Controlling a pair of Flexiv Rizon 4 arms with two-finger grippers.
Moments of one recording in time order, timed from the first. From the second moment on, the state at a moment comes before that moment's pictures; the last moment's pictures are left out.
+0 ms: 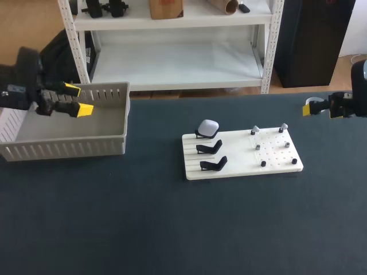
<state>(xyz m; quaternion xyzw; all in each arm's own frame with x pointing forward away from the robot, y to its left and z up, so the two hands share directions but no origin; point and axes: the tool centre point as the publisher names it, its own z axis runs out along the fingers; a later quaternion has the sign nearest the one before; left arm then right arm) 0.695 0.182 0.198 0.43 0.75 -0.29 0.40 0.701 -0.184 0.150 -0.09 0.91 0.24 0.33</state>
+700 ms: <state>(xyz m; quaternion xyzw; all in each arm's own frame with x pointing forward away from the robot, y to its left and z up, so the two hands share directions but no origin) 0.705 0.077 0.175 0.60 0.63 -0.33 0.37 0.701 -0.184 0.150 -0.09 0.91 0.24 0.33</state>
